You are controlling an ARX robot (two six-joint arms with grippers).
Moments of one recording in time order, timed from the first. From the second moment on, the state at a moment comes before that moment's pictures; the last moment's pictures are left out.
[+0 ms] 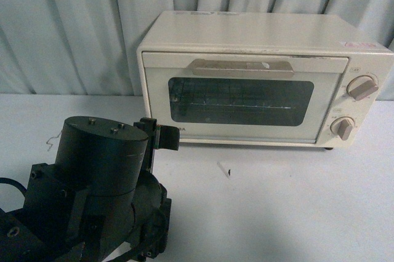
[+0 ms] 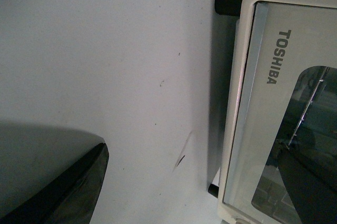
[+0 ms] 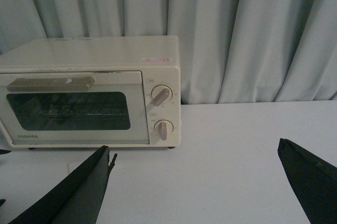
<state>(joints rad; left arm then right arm) -0.51 2.17 0.71 0.89 -0.16 -1.72 0.00 0.00 0.01 0.00 0.00 0.00</state>
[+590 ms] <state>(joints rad) -0.51 2.17 0.71 0.89 -0.16 -1.73 0.10 1.14 0.28 0.59 0.46 0.17</state>
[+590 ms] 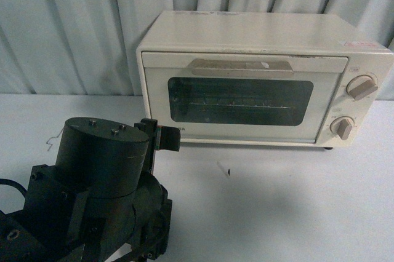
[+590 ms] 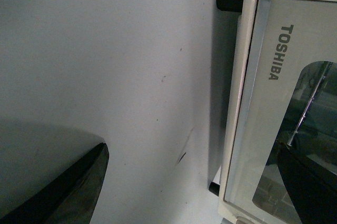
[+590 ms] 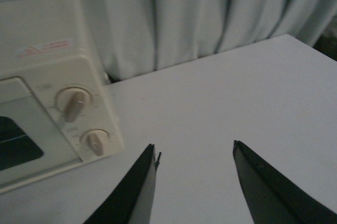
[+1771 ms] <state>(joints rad) -0.51 2.17 0.71 0.89 -0.16 -1.73 0.45 1.88 0.92 0.66 0.38 0.08</state>
